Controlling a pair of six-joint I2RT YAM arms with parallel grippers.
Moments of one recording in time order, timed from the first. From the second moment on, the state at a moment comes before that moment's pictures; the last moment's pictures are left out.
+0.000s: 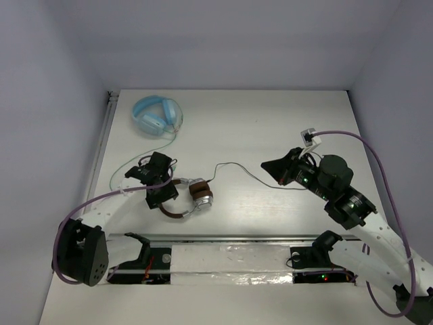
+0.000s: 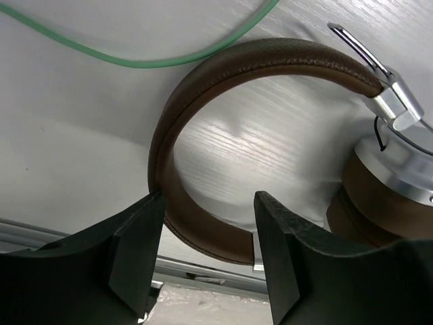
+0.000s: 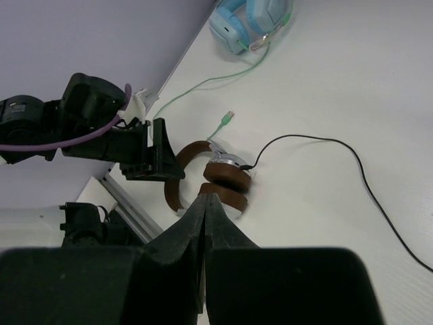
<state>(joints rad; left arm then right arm) -0.37 1.16 0.69 -0.82 -0.15 -0.83 0.64 0.69 0.75 -0.18 -0.15 0.58</state>
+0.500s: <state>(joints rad) -0.39 1.22 0.76 -0.88 -0.30 -0.88 0.64 0.65 0.75 -0.18 -0.15 0.58</state>
